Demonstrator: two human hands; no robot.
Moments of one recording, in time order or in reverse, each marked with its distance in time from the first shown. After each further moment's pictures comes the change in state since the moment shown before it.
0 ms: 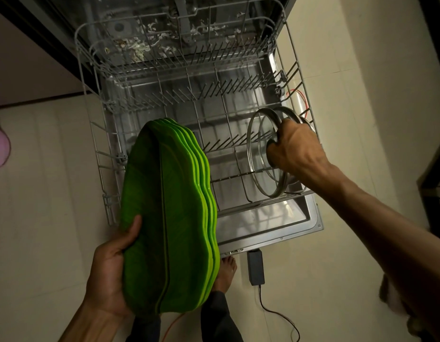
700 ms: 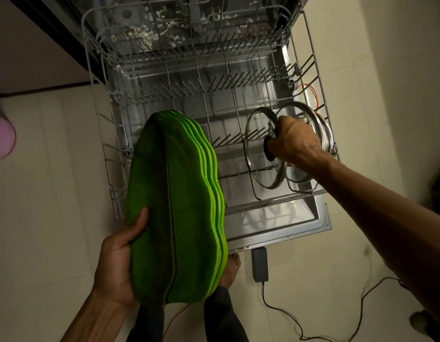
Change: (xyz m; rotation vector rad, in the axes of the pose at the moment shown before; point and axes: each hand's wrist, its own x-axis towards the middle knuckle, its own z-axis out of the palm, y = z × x) left_hand 0.016 0.004 -0.013 -0.016 -0.035 -0.021; right_hand 0.041 0.004 0.032 -0.068 -0.115 0.049
